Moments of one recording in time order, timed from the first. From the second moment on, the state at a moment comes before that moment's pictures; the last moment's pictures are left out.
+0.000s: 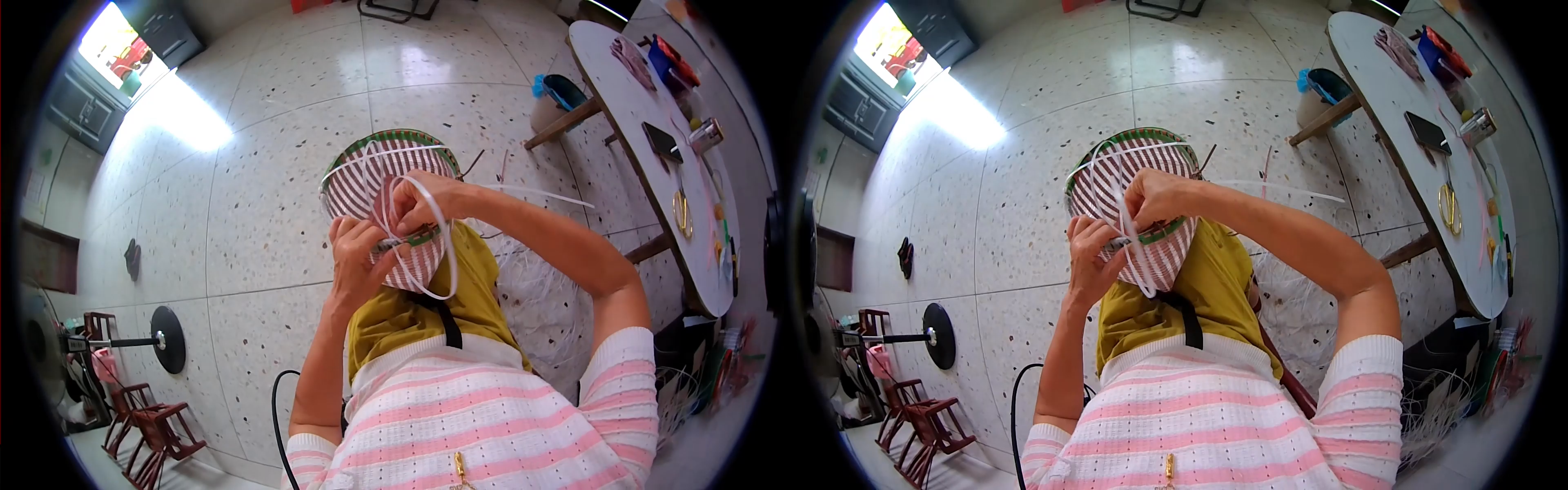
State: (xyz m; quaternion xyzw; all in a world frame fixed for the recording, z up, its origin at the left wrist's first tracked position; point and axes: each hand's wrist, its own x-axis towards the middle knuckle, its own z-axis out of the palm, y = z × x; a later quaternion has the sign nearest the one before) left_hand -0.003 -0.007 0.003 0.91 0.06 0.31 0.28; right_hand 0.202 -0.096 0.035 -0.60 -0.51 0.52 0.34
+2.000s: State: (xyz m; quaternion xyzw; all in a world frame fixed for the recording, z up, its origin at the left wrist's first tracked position) left_hand 0.008 0.000 -0.001 0.91 0.09 0.29 0.29; right_hand 0.144 -0.169 0.017 -0.60 -0.67 -0.14 0.42
